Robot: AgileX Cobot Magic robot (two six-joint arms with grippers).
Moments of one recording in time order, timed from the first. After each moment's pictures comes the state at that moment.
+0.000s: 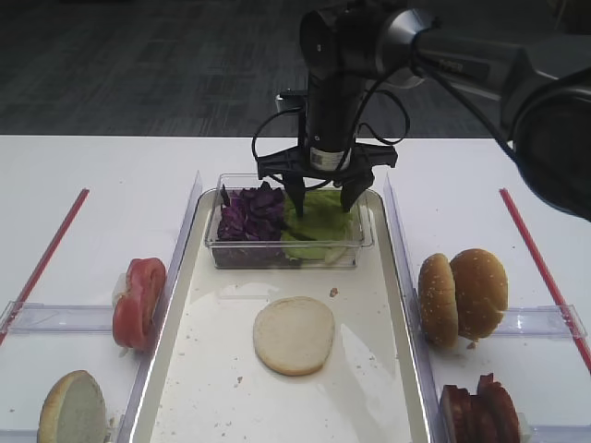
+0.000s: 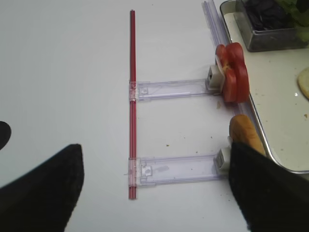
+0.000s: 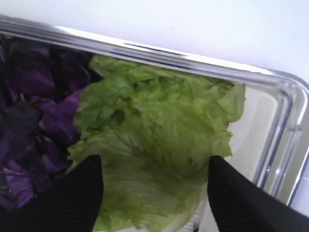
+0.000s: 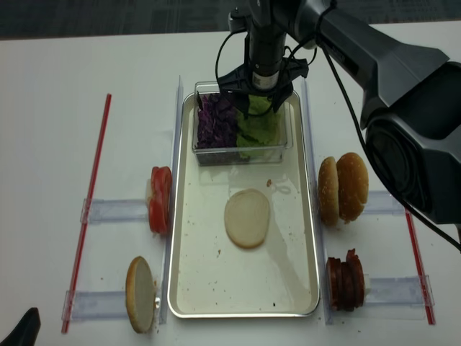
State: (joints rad) left arm -0.01 -0.02 -0.49 0.02 1.18 -0.03; right arm 0.50 2.38 -2.11 0.05 1.23 0.30
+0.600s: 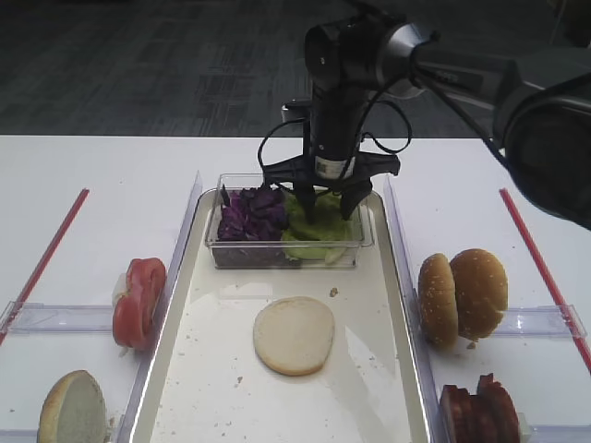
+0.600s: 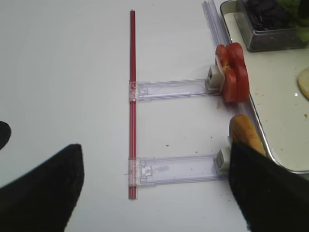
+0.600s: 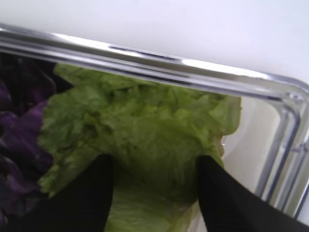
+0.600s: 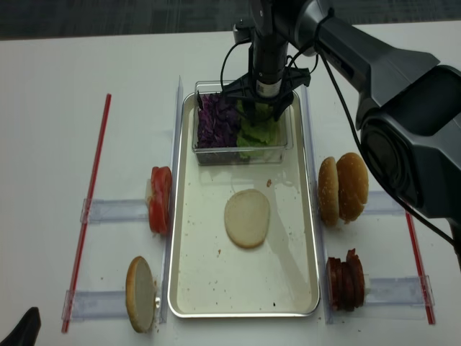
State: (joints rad) left arm -0.01 -0.02 -0.49 0.02 1.18 -0.03; right arm 0.49 2.42 -2.11 0.06 1.23 0.29
